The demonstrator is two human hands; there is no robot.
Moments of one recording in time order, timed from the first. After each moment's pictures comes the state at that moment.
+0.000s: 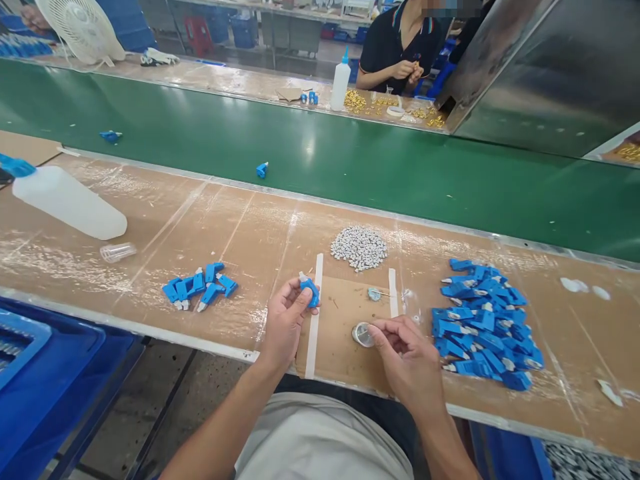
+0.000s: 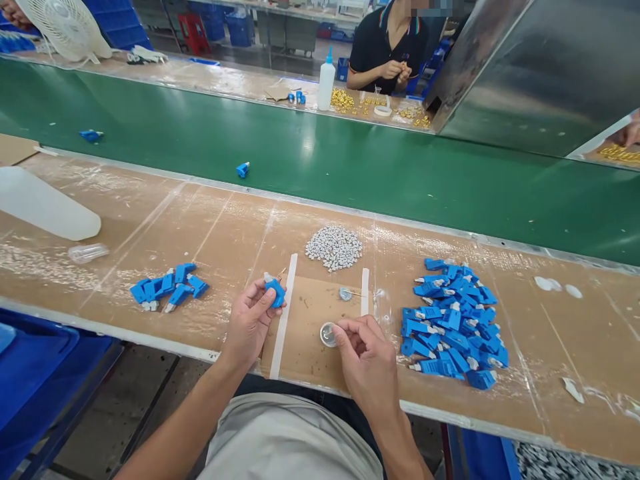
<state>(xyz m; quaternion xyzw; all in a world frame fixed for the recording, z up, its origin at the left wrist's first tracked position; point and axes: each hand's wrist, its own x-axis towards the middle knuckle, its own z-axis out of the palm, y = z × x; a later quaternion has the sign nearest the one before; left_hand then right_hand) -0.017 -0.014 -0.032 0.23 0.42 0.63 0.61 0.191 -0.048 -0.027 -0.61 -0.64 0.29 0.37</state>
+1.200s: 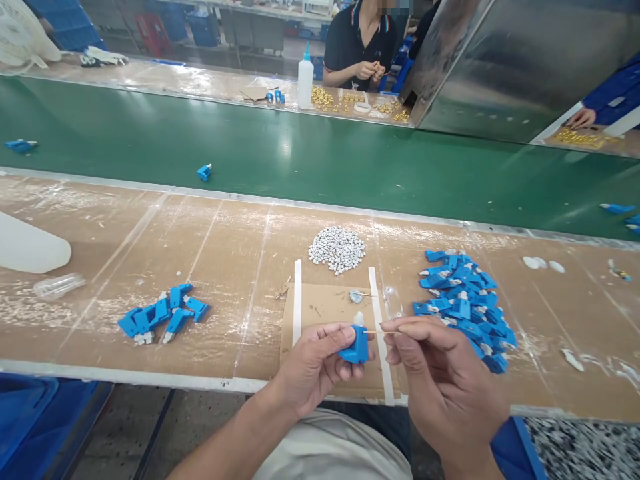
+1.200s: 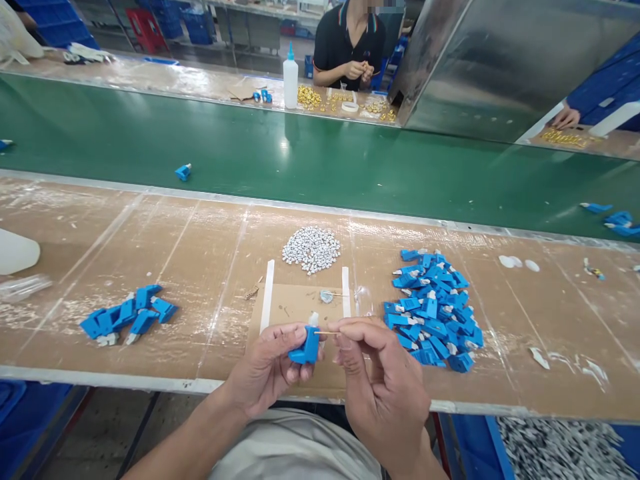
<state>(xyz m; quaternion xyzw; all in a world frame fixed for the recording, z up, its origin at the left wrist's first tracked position) 0.025 -0.022 0.003 0.15 0.30 0.37 0.87 0.190 -0.052 0.034 -0.53 -0.63 0.24 0.52</state>
